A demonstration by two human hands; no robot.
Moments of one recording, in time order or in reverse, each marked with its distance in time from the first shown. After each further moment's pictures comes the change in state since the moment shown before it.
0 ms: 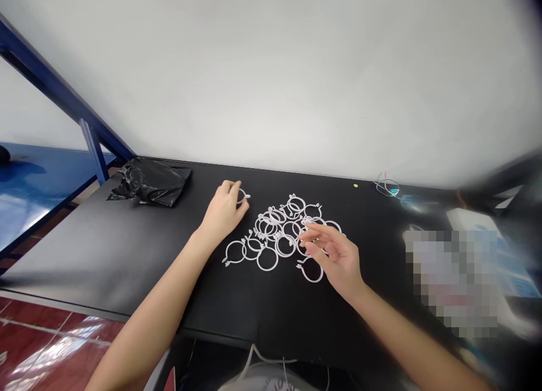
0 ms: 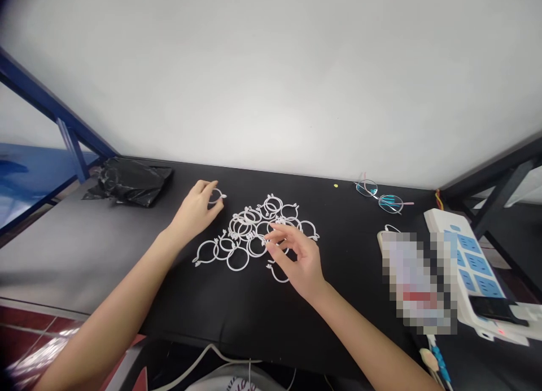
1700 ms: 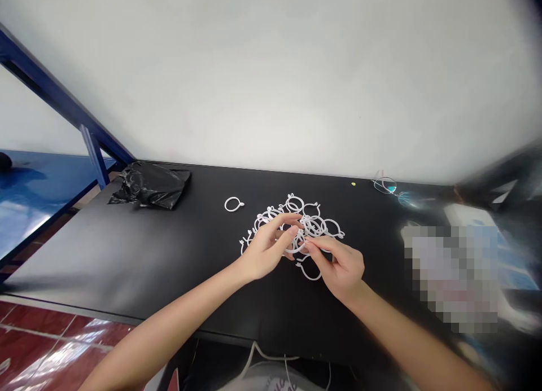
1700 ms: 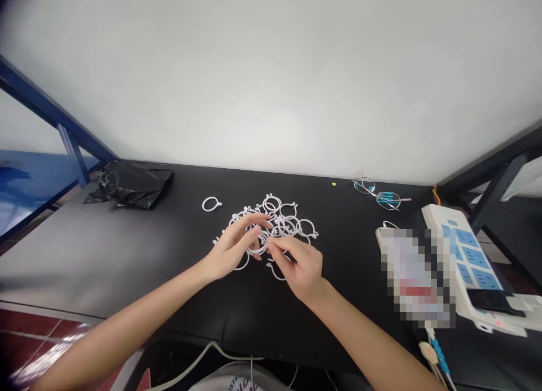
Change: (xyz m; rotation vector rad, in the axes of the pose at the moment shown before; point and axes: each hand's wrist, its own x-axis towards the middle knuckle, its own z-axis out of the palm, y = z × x) left_hand -0.041 0.096 -0.002 -1.317 -0.437 -0.129; right_hand -0.002 -0.005 0.004 -0.419 0.141 -0.481
